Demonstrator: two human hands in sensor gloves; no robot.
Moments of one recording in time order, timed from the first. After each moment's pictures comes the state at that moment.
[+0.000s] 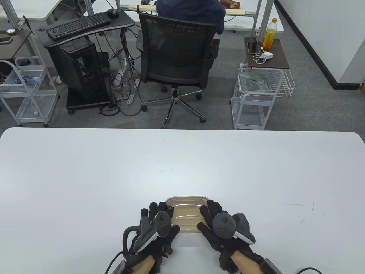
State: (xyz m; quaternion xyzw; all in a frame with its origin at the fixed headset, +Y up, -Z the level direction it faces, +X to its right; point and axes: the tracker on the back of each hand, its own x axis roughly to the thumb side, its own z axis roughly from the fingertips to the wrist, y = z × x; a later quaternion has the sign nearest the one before) left_hand -0.115 -0.756 -0.307 -0.10 -0.01 0.07 0.99; right_hand 0.117 -0.756 -0.318 0.21 0.07 0.95 0.21
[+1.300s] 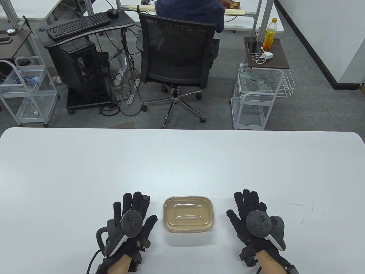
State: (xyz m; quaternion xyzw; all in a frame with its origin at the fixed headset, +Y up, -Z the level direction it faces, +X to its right) left_hand -0.189 -0.723 -0.298 0.02 0.03 0.13 0.99; right_hand 0.202 -0.730 -0.314 0.08 -0.06 0.97 0.24
